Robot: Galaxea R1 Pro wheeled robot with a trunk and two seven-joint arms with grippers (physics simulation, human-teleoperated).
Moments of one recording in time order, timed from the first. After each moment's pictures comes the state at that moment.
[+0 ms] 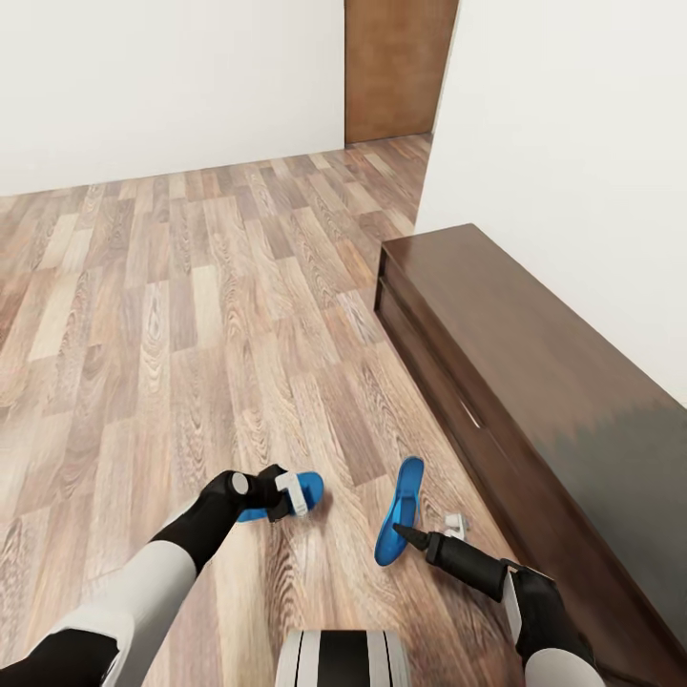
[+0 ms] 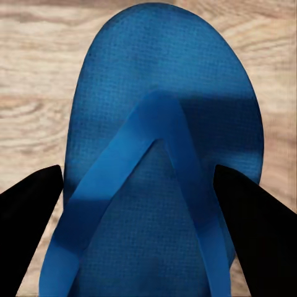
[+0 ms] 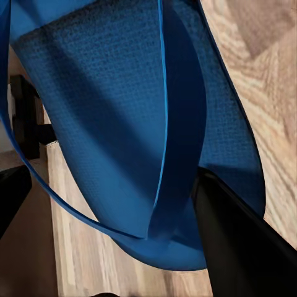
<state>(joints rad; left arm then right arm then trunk) -0.80 -0.03 -0.15 -0.60 -0.86 0.05 -0.66 -0.54 0.13 -0.75 -0.75 0.38 0.39 1.19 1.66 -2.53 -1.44</state>
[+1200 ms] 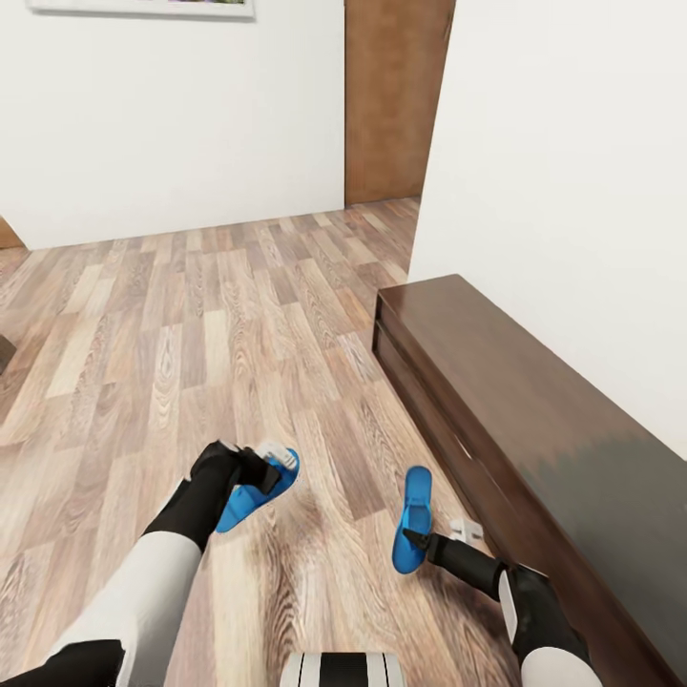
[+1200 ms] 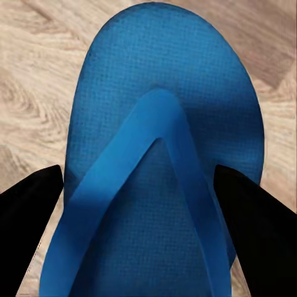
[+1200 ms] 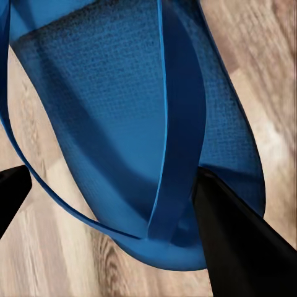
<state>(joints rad) -0.80 -0.10 0.10 -0.83 -0.85 0.57 -0.70 -0.54 0.14 -0.73 -0.75 0.38 0.40 0.86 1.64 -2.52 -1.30</state>
